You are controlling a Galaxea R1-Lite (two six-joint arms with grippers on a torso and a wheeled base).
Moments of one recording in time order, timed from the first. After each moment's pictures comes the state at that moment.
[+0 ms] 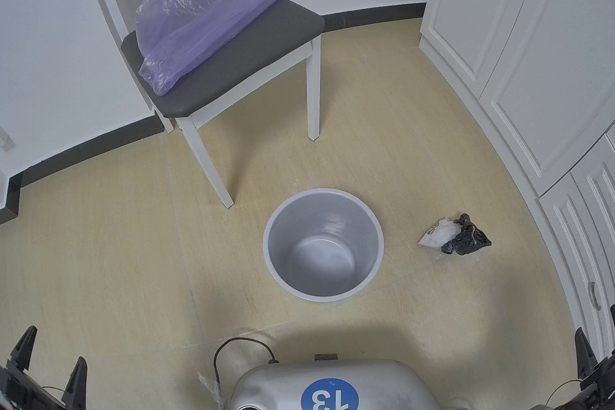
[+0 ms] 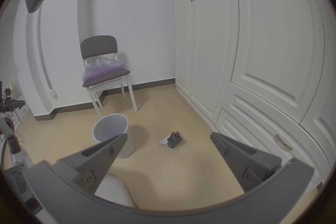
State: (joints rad) left arm 0.00 0.02 -0.02 -0.03 -0.10 0.03; right arm 0.00 0.02 -0.02 -0.01 -0.02 0.02
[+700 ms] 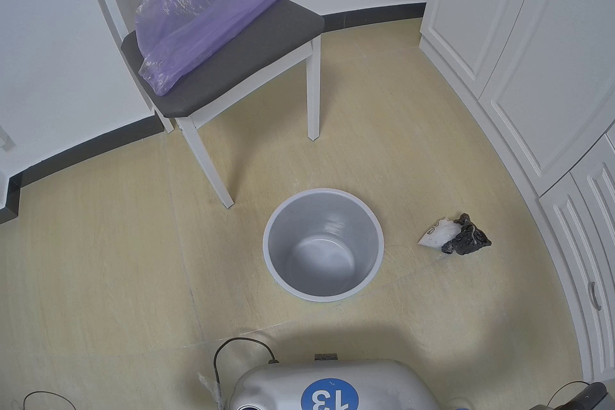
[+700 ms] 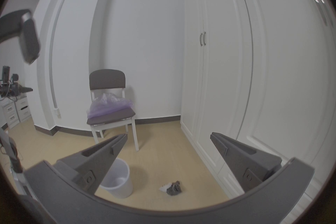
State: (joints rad) left arm -0.03 0.48 -0.63 -0.12 -0.22 -0.03; right arm 0.01 0.44 -0.57 -0.17 0.05 -0.04
